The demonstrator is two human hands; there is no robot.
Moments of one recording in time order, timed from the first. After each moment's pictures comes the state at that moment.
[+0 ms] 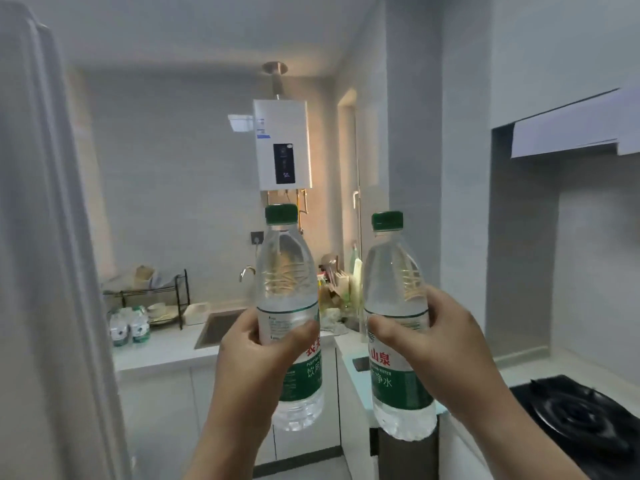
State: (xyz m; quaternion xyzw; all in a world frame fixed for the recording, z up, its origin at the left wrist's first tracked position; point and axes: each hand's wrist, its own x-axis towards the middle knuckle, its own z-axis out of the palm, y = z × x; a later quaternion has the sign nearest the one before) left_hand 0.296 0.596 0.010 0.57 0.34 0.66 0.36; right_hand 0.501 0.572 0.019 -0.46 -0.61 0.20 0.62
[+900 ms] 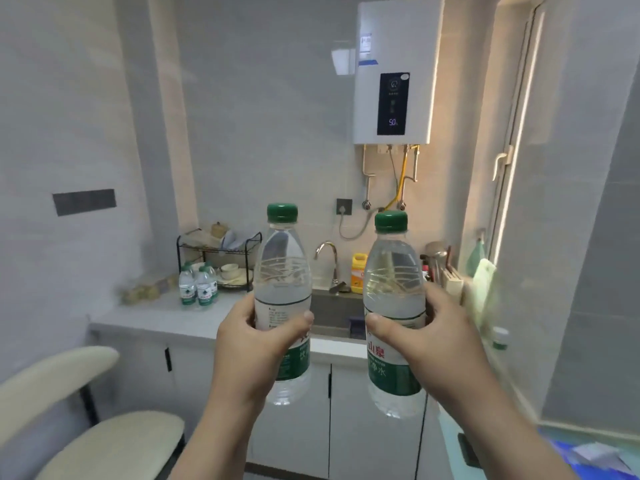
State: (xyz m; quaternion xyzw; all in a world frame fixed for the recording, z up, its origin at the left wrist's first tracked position) left_hand 0.236 0.999 -0.051 0.46 0.47 0.72 0.22; right_hand 0.447 1.037 -0.027 -0.39 -0.68 0.32 0.54
